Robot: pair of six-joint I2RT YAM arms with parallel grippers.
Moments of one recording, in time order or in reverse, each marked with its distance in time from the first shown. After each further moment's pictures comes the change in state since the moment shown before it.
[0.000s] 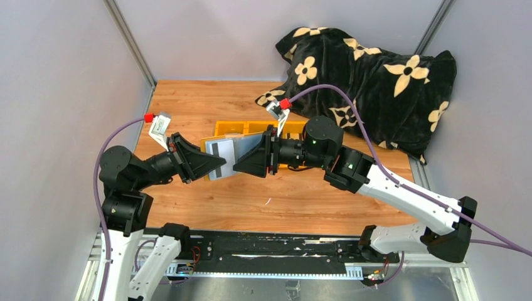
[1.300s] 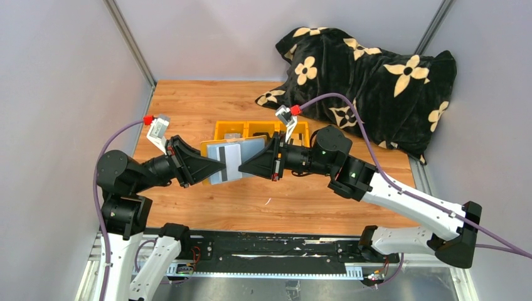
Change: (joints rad) left arm 0.006 -0.025 -0.006 0.029 0.043 -0.040; right arm 0.004 -0.069 -0.146 0.179 0.007 0.072
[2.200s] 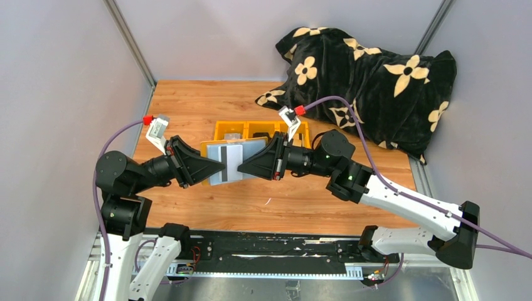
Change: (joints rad) left arm -0.001 -0.002 0.002 0.007 0.002 -0.027; right arm -0.005 -0.021 -0.083 0.174 -0.021 0.103
